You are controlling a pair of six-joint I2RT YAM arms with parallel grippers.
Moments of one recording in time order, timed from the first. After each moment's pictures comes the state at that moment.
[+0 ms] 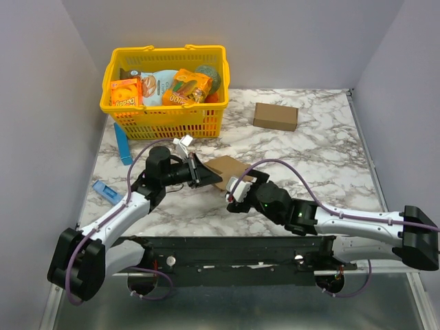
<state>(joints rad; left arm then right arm) -0.42 1.09 0.54 0.27 0.76 -1.03 1.19 1.12 0.63 0.12 0.44 -0.51</state>
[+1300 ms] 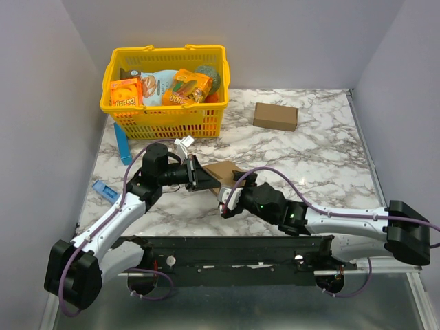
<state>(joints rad) -0.42 1.01 0.62 0.06 0.88 -1.02 1.20 1.21 0.60 0.33 0.31 -0.68</state>
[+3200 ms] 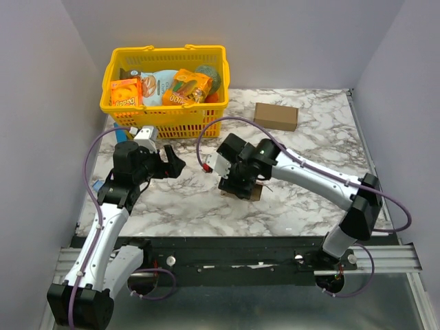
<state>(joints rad) -0.15 0.82 0.74 -0.38 0.33 -0.27 1.00 1.65 1.52 -1.07 0.00 -0.35</state>
